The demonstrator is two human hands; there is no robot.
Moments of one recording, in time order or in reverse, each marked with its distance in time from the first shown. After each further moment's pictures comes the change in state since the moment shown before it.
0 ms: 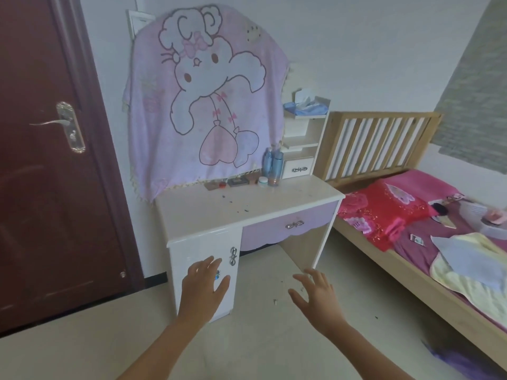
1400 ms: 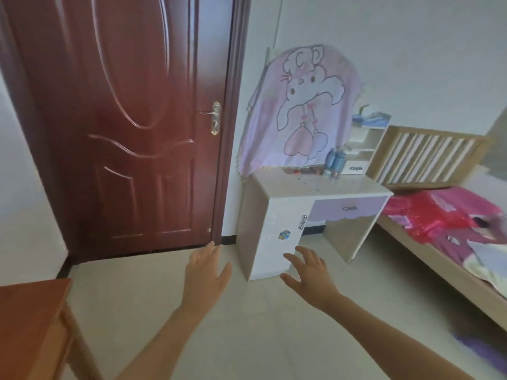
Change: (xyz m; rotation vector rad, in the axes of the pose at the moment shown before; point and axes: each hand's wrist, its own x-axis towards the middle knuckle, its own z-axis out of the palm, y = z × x) left_hand -0.357 -0.146 -0.288 0.043 0.155 -0.138; right_hand -0.241 -0.374 -0.110 -0.154 -0.198 -0.305
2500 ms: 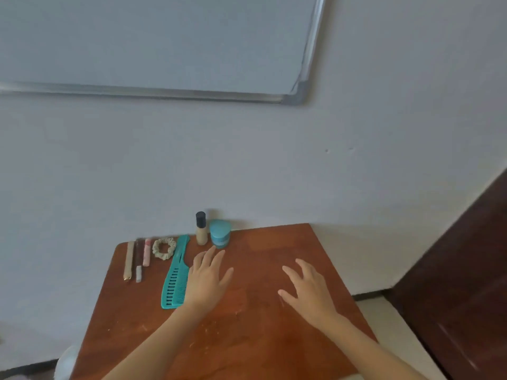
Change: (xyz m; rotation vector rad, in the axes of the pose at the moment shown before) left_hand -0.219 -0.269 -0.237 0.435 0.730 -1.453; right_hand 0.136 -0.566 0.048 0.357 -0.291 -1.539
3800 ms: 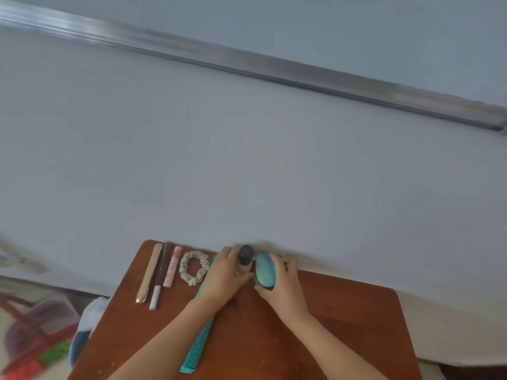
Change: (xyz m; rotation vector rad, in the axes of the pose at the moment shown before) left_hand 0.149 -0.085 0.022 -0.343 0.048 -0.233; right_hand 0.226 -0.089 0.084 0.439 -0.027 -0.202
